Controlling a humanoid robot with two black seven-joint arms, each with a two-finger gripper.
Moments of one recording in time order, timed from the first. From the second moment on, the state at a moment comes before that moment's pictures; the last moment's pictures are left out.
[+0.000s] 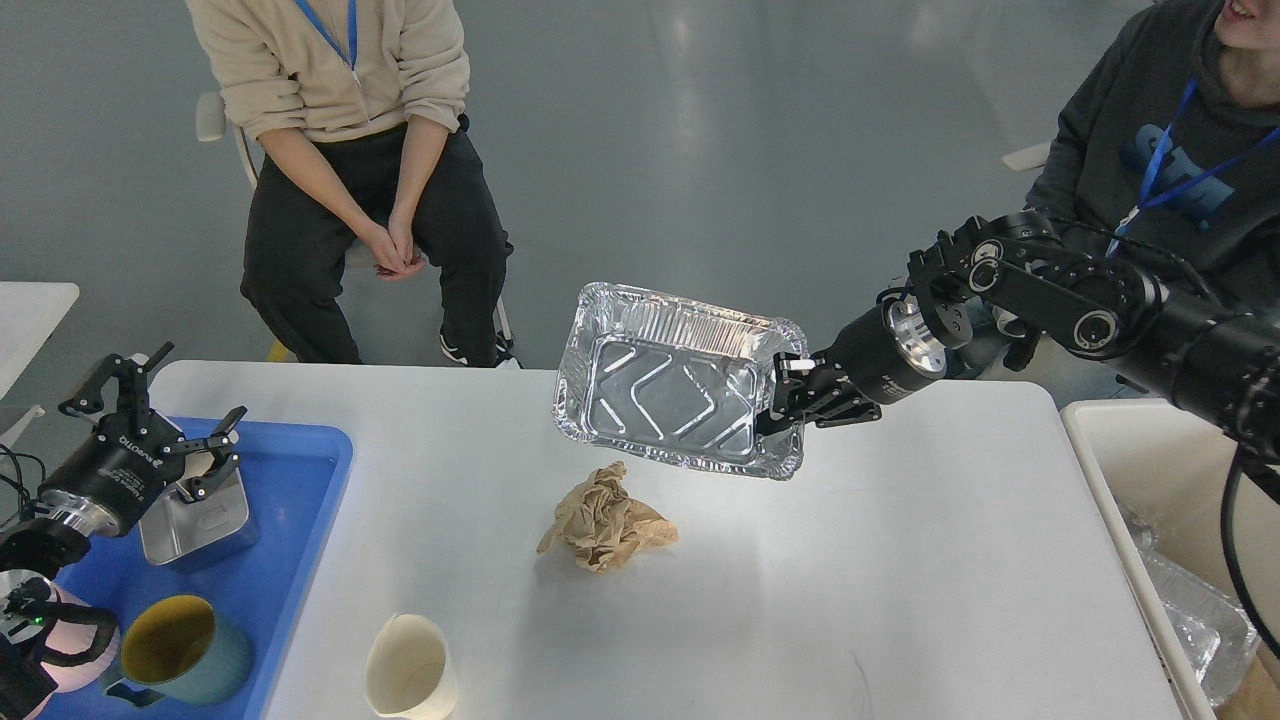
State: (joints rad) left arm -0.60 0.35 -0.83 -0.11 0.09 -0.93 -0.27; right arm 1.27 -0.31 -0.05 0.77 -0.70 0.96 0.05
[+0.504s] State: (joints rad) left arm -0.60 0.89 -0.65 -0.64 0.11 -0.87 -0.12; right arm 1.24 -0.26 -0.05 0.77 -0.71 0.96 0.05
